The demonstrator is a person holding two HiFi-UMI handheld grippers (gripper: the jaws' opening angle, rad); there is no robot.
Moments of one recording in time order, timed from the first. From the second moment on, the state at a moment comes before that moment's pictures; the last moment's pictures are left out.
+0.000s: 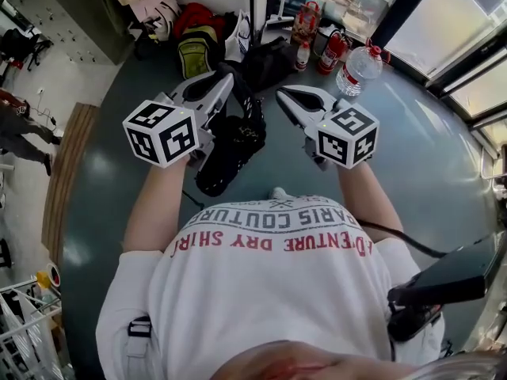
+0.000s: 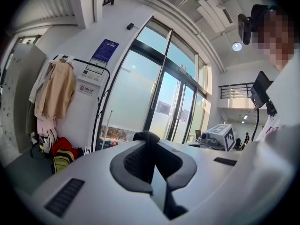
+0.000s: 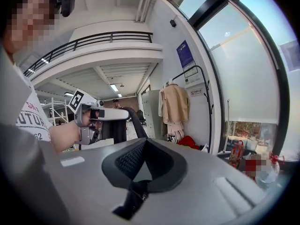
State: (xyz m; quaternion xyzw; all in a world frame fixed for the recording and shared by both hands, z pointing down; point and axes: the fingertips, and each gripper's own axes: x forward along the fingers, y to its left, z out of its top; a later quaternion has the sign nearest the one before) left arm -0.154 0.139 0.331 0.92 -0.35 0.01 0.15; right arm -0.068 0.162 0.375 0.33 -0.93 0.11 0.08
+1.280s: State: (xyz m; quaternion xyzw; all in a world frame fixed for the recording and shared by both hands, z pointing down) left arm -0.169 0.213 0.326 0.93 -0.34 0.01 0.14; right arm -0.091 0.219 0.358 0.31 -0.94 0.07 0.10
